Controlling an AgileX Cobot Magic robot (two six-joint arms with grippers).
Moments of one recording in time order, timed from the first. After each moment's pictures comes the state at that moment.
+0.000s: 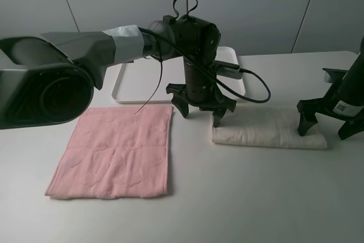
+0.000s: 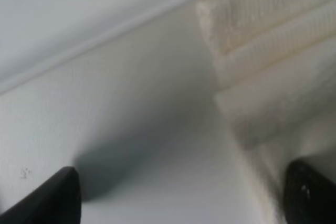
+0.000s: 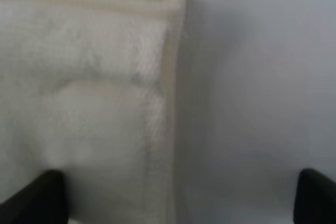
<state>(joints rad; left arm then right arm) -0.77 2.59 -2.22 0.00 1.19 -0.32 -0.12 1.96 -0.97 0.10 0.71 -0.05</state>
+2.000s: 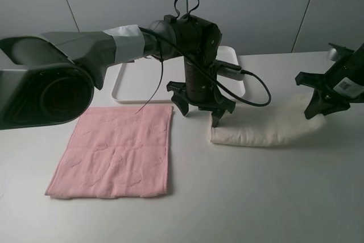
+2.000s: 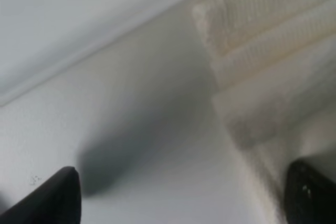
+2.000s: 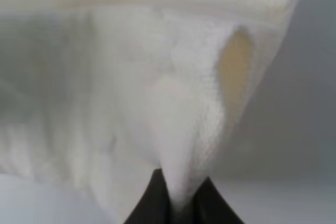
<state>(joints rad) -0.77 2.59 -2.22 0.03 1.20 -0.27 -0.12 1.77 -0.97 0.40 0.87 -0.19</state>
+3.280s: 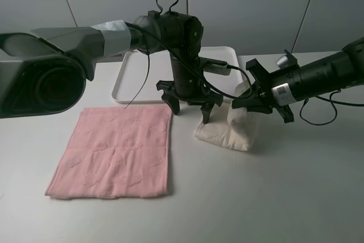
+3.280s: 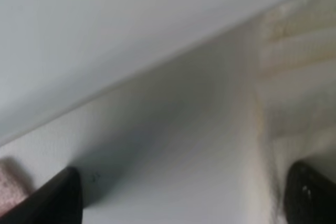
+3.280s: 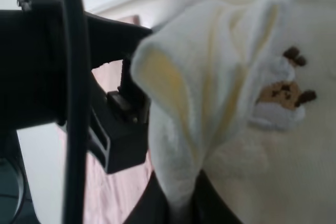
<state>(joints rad) -0.69 2.59 -2.22 -0.06 1.22 -0.21 0.05 1.89 -0.79 1.42 0.84 -0.84</state>
